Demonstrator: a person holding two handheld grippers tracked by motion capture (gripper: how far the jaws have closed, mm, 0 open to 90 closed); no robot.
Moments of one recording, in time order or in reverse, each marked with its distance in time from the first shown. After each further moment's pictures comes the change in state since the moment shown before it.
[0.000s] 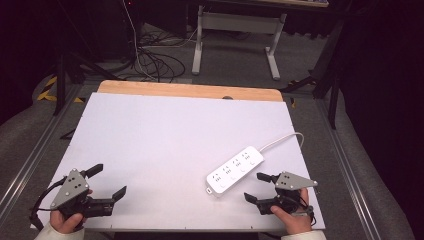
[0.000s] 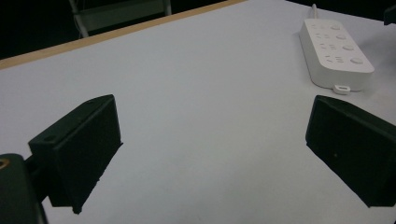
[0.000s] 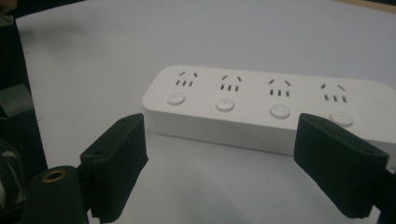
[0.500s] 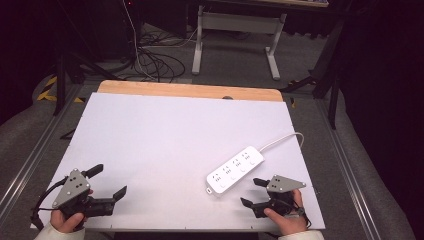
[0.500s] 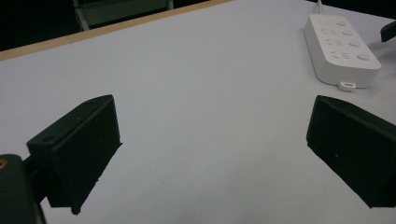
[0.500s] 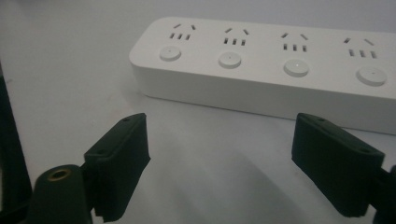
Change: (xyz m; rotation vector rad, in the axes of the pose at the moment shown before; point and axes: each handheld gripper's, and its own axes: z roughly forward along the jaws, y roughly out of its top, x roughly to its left) left arm 0.002 -0.004 0.003 0.017 0.007 -0.017; right arm 0.004 -0.014 0.016 0.121 -0.024 -0.015
